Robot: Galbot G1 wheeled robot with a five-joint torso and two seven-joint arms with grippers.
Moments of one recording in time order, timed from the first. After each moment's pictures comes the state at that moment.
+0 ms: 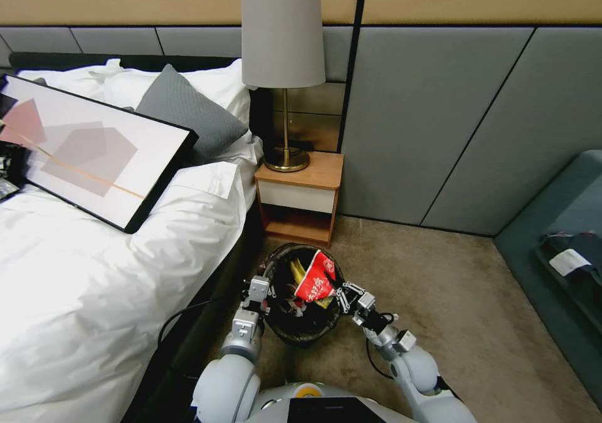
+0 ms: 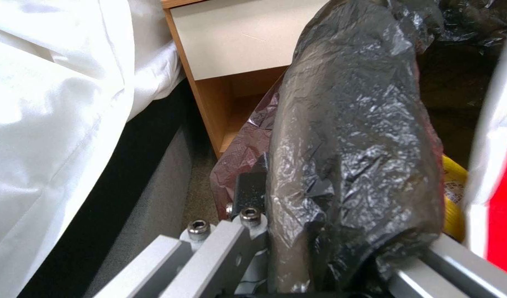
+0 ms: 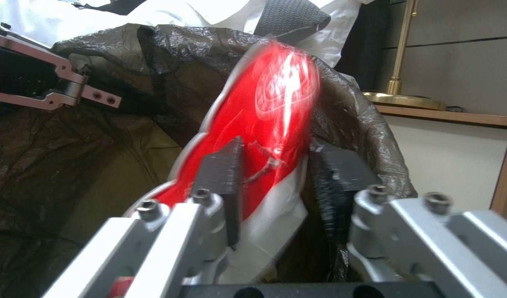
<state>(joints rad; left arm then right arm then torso) 1.64 -1.41 -0.20 -2.36 0.17 0.48 -0.17 -1.54 1.30 0.43 1.87 0.24 0.50 -0.58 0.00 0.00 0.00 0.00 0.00</state>
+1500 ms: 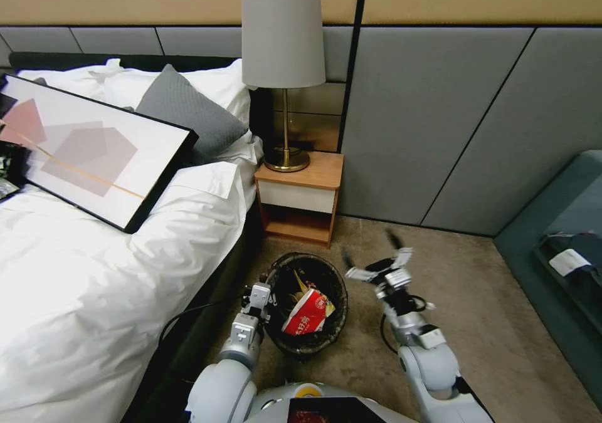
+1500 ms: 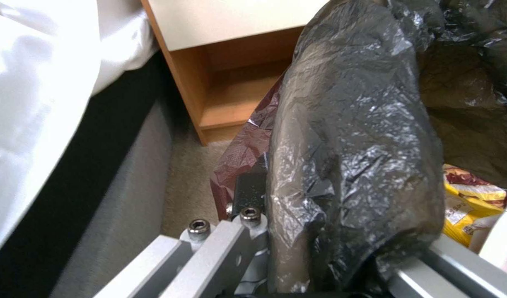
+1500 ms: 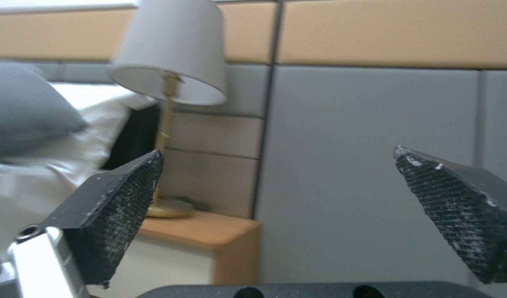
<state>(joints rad) 1.68 -1.34 -0.19 -2.38 0.11 0.53 -0.17 -1.65 1.46 0.61 2.18 -0.01 0.50 0.00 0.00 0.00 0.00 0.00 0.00</state>
